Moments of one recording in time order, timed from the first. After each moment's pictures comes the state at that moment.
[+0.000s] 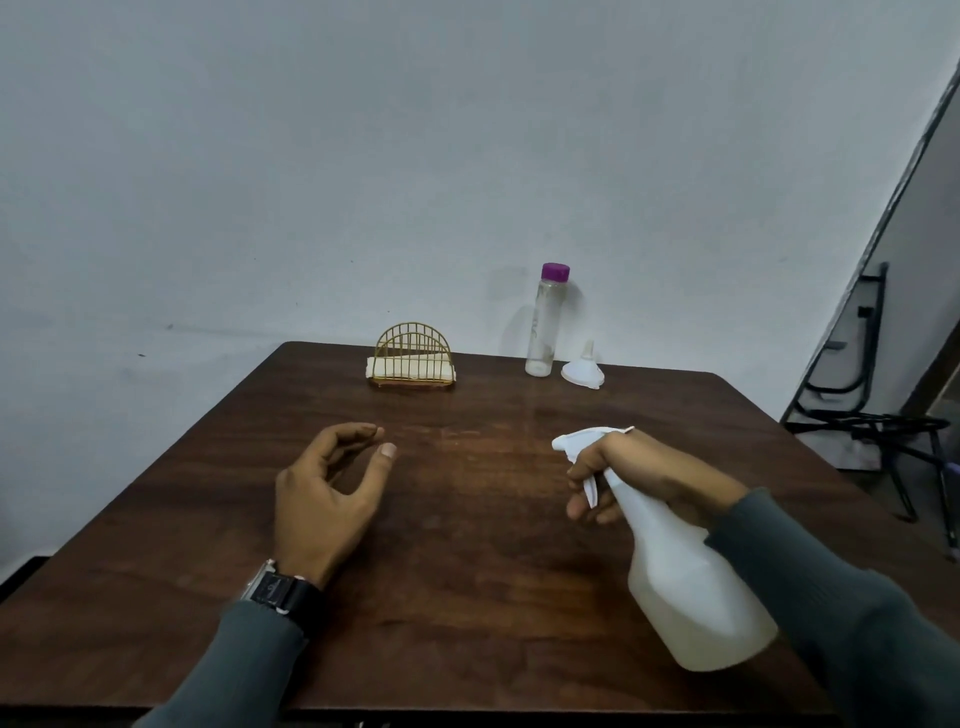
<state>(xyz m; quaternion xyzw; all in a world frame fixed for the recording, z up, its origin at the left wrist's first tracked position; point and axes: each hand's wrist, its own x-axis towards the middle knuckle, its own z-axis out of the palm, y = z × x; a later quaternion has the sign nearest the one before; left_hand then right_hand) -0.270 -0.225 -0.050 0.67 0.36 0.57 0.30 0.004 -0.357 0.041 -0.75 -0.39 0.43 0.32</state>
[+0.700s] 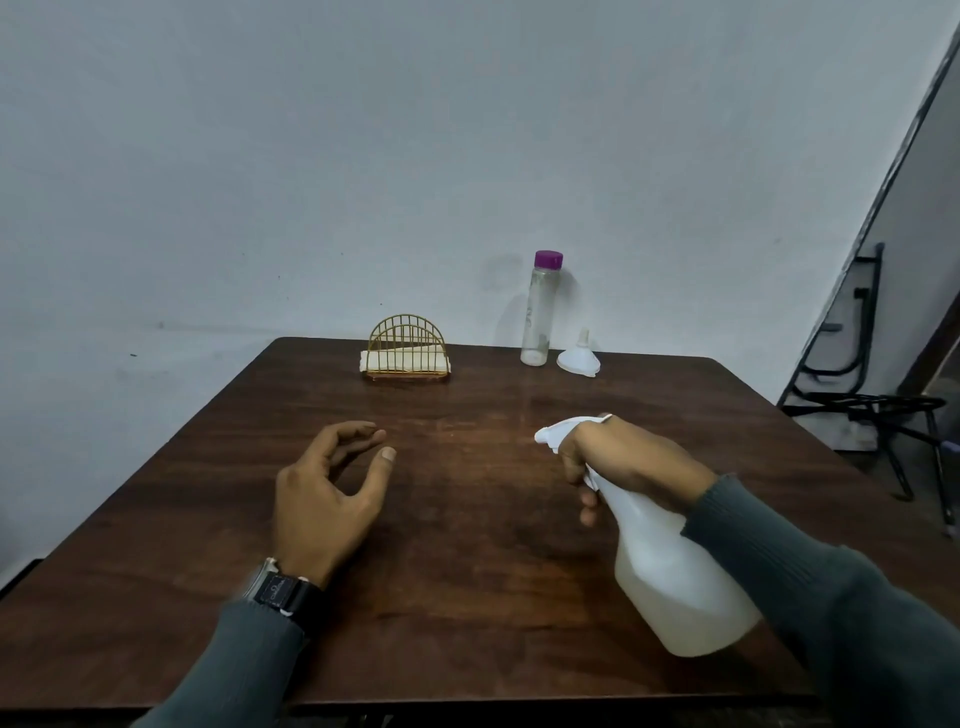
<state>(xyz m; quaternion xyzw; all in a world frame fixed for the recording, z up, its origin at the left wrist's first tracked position) -0.267 -0.228 -0.055 0.71 0.36 0.55 0.26 0.001 -0.343 0.028 -0.76 -0.36 0.44 0.32</state>
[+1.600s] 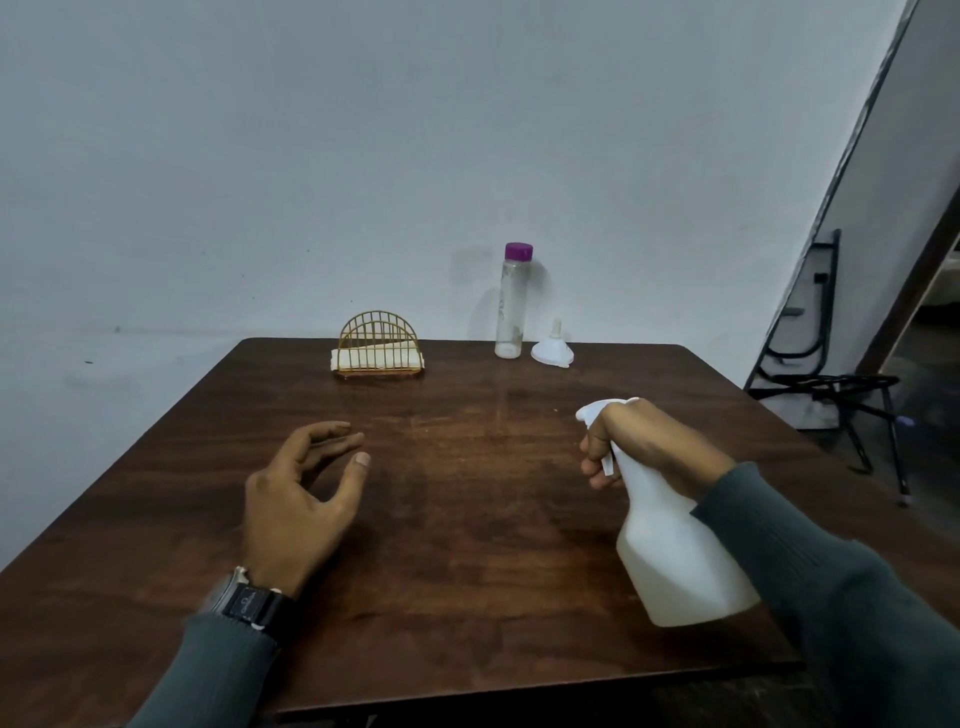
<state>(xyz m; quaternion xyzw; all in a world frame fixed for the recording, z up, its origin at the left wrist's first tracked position) -0.265 -0.233 -0.053 0.72 0.34 0.55 0.24 0.023 -0.370 0.037 -0.75 -0.29 0.37 0.46</state>
